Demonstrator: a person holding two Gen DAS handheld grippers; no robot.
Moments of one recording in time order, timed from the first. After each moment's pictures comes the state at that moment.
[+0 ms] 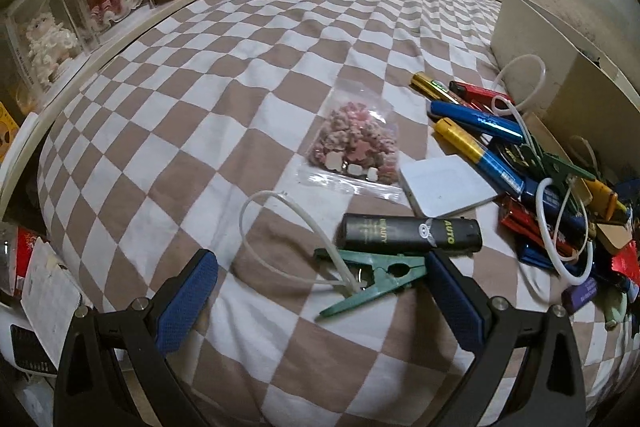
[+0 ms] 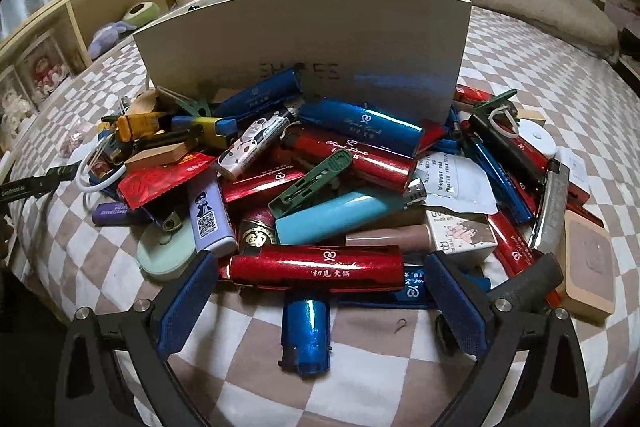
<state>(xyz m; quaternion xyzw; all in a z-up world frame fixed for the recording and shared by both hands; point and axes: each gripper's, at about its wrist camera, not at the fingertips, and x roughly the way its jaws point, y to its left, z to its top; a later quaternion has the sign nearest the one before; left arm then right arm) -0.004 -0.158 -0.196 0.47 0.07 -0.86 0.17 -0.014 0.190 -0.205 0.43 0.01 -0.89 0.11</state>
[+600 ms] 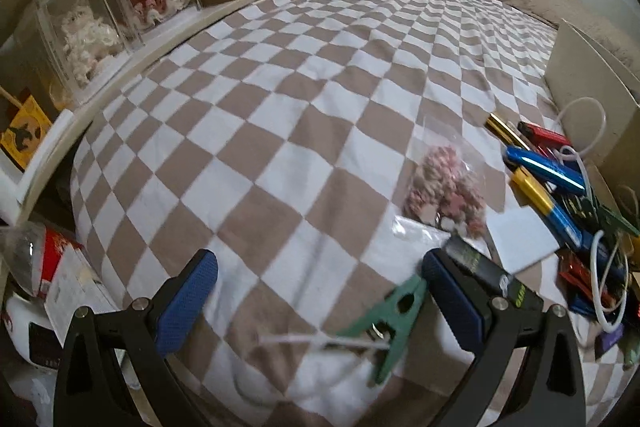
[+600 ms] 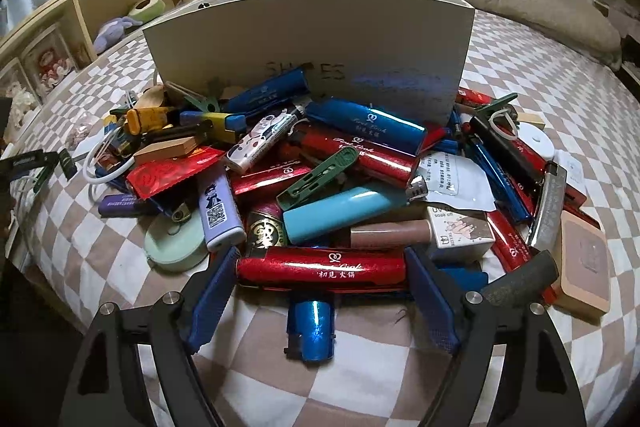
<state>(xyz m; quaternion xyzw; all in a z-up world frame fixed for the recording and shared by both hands) -0.013 -0.197 -0.188 0.45 0.06 -0.86 0.25 -0.008 0.184 -0.202 0.43 0.02 -0.89 0.11</state>
